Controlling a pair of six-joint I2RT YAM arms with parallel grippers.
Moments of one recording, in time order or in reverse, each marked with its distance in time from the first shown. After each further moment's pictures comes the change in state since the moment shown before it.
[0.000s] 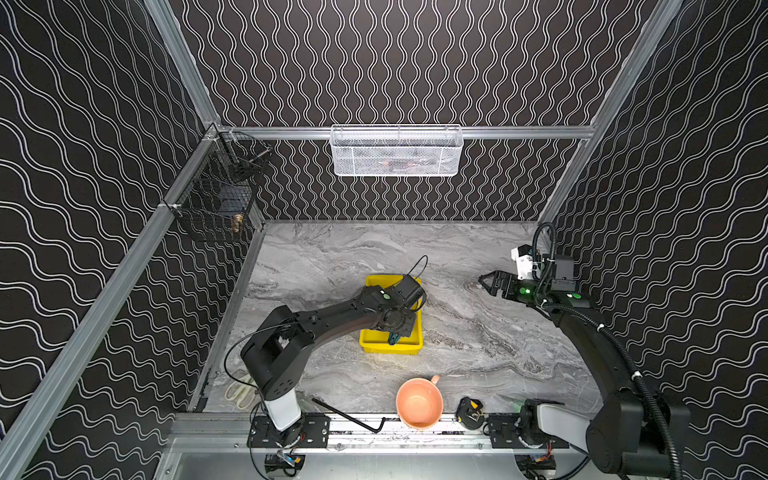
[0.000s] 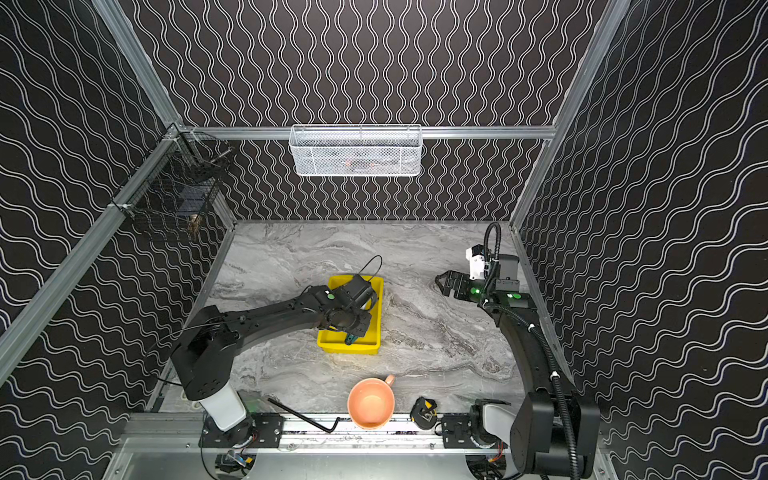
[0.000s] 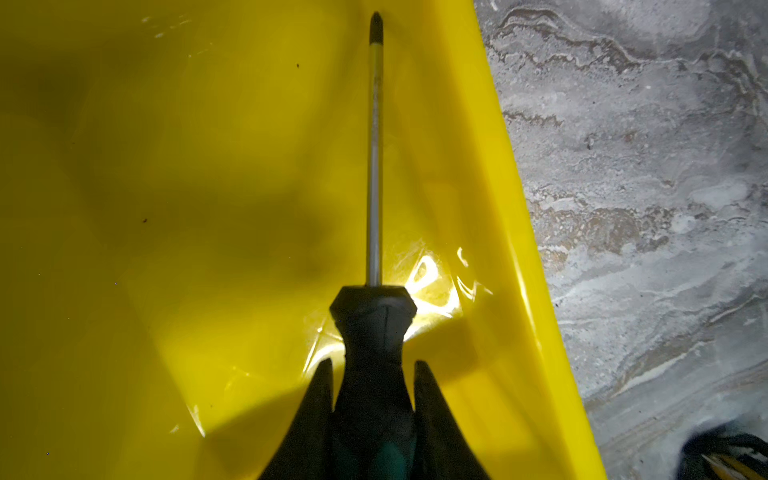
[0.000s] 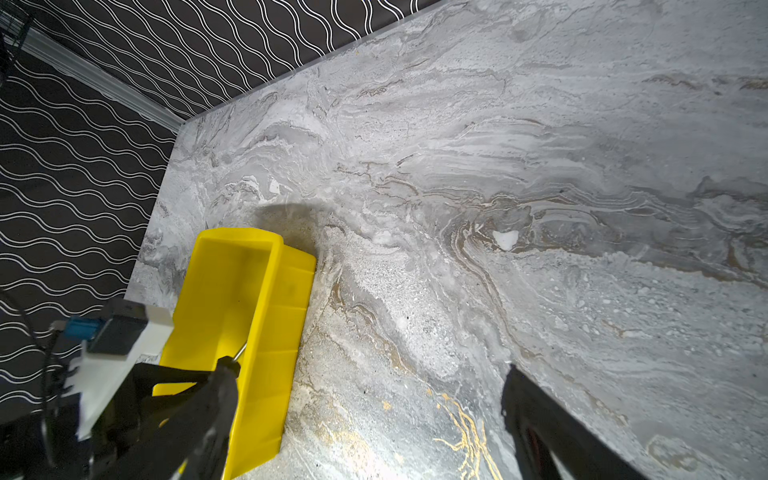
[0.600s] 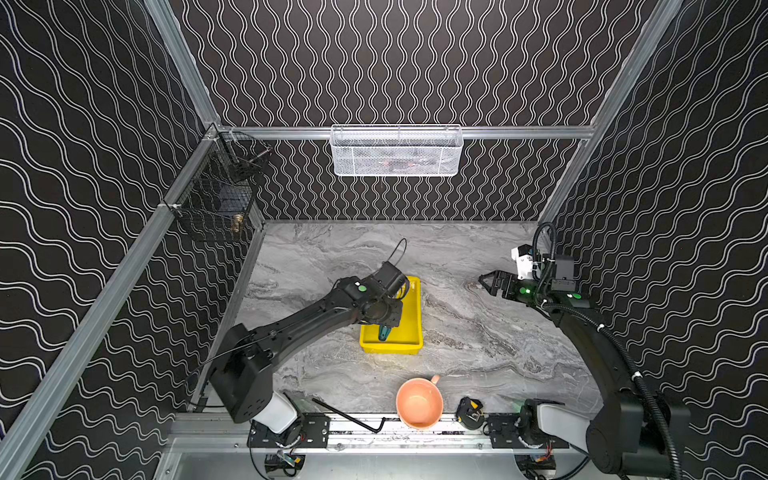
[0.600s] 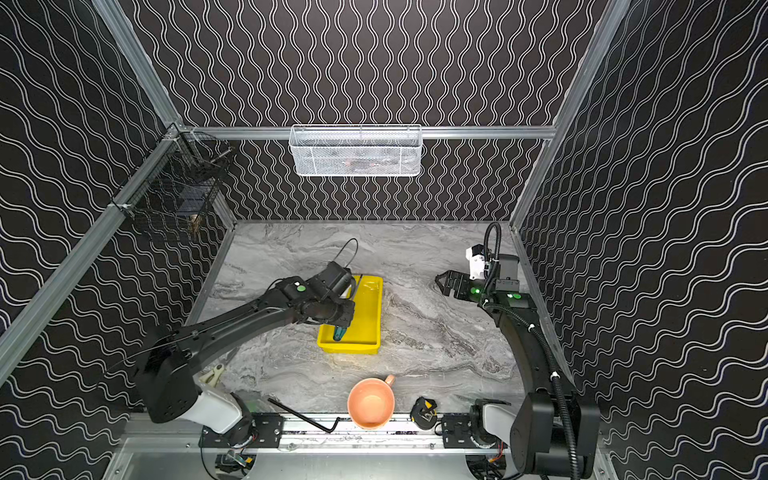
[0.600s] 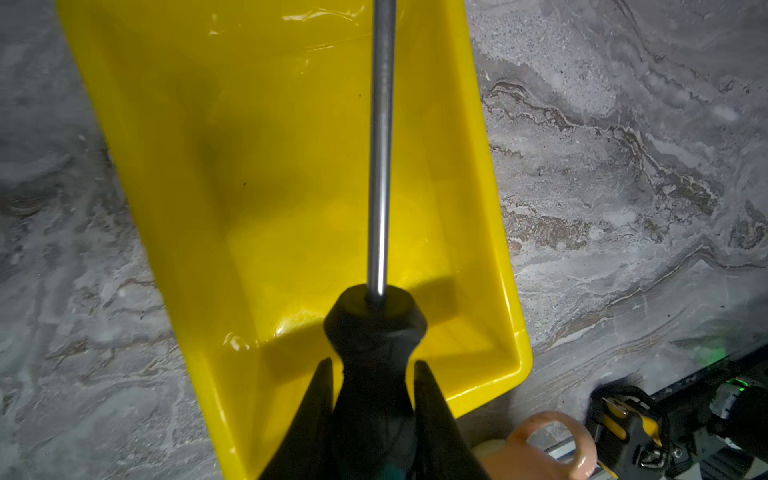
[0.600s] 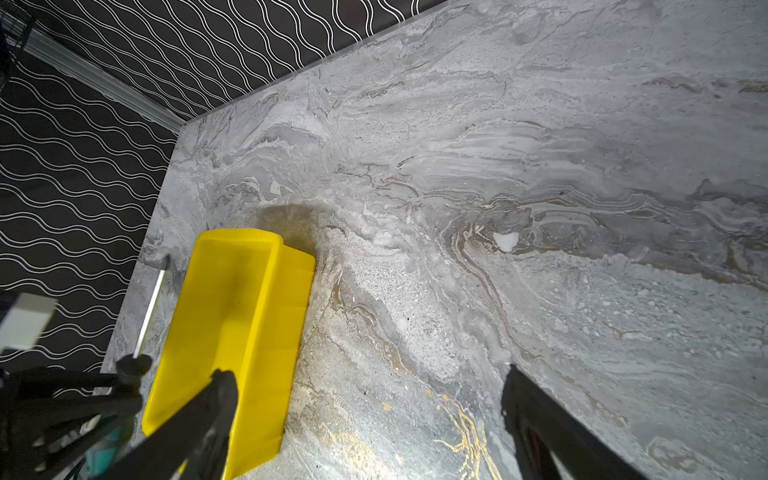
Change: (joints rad) left arm 0.058 -0.183 0.024 -0.146 0.031 -0.063; right arm 0.000 -0.002 0.000 0.003 0.000 0.000
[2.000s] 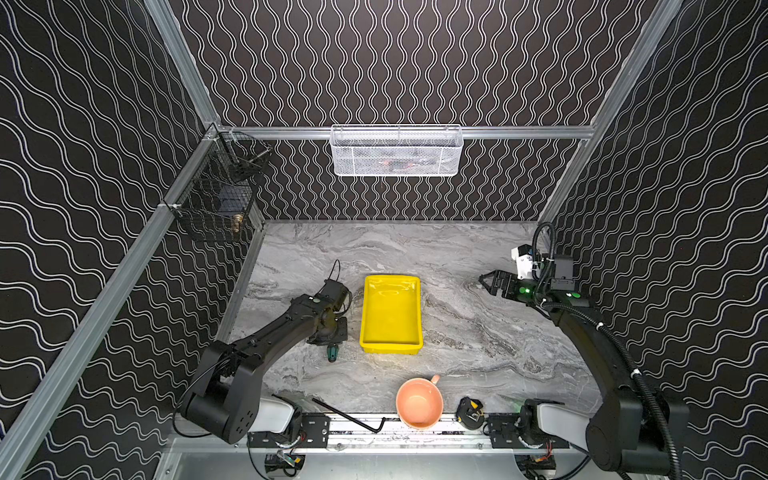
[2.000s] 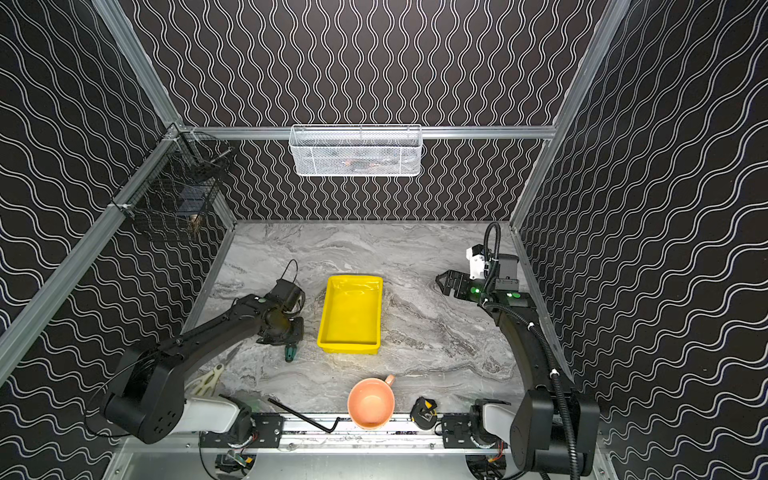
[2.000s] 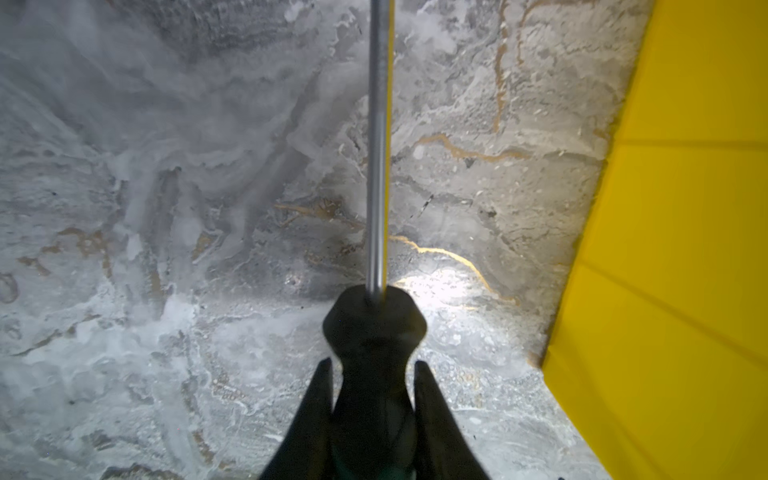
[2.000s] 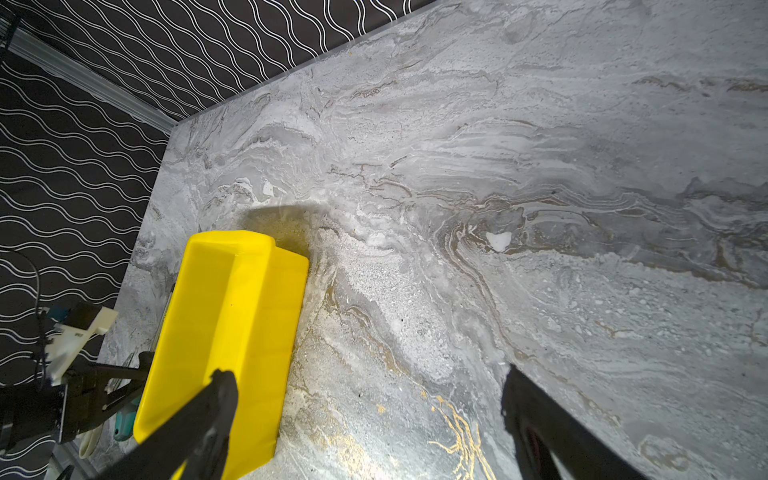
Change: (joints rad) left arm 0.401 -0.174 -0.439 0.019 -0.006 0.032; right arm 0.000 0.011 0.002 0.004 0.016 0.000
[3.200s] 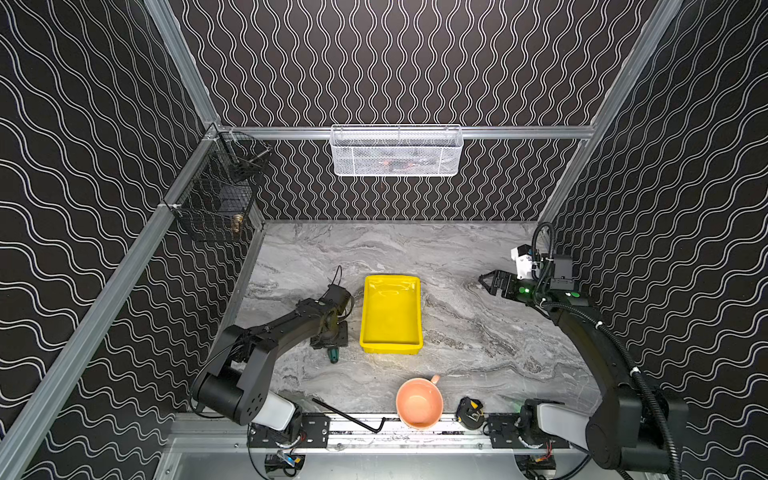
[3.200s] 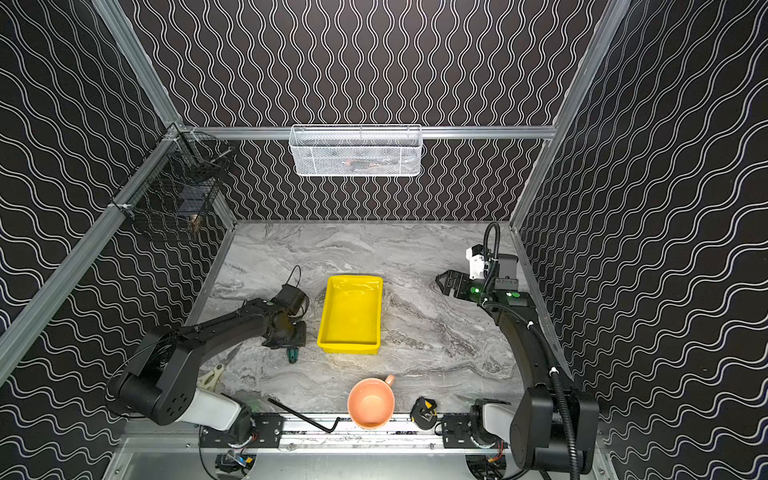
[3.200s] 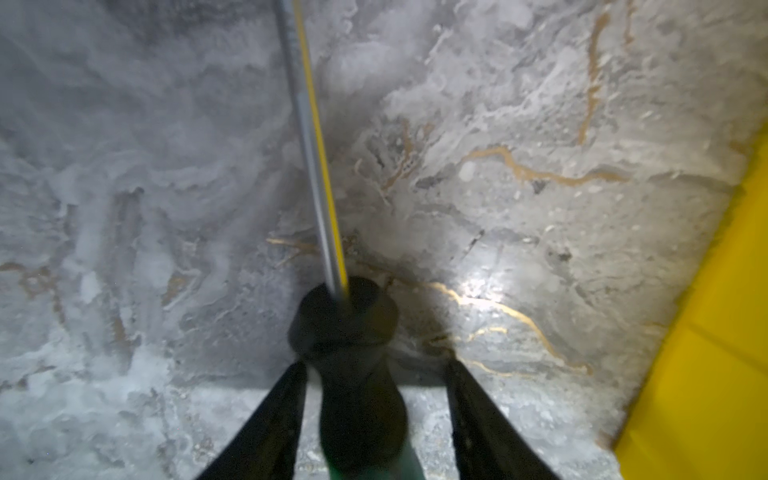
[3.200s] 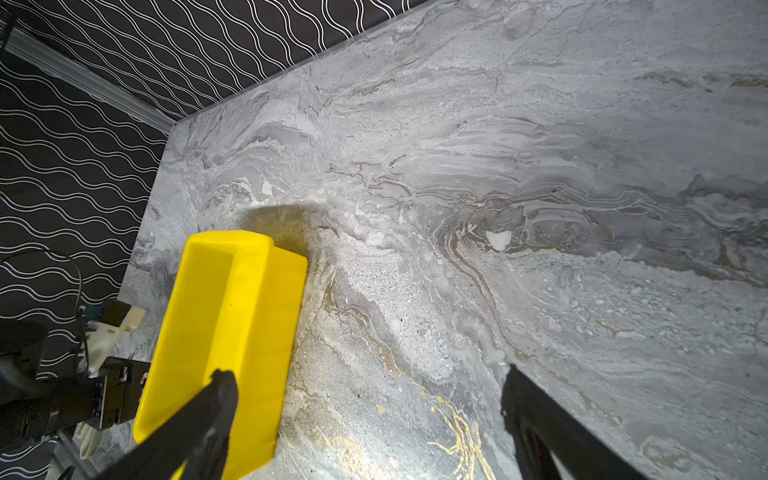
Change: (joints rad) left arm 0.000 0.108 -0.066 0.124 -0.034 0.000; right arm 0.000 0.008 0.000 0.003 0.000 0.002
